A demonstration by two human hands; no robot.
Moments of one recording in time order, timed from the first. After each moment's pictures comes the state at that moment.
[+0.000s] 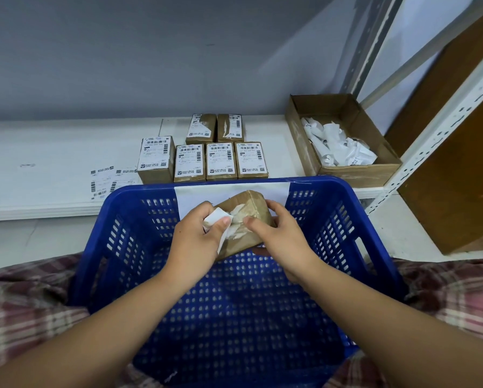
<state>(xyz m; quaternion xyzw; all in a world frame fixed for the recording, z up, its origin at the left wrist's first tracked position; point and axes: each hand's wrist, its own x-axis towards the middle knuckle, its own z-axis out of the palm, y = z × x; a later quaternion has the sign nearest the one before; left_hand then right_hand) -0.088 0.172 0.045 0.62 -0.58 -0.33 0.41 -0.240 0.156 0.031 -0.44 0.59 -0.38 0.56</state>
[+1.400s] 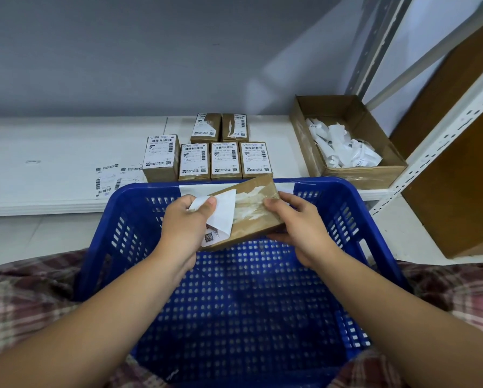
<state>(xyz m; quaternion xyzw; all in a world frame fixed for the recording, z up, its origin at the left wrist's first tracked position) -0.078 0.152 0.057 0.64 -0.33 -0.48 0.50 -0.255 0.141 0.048 -0.36 0.56 -0.44 0.61</state>
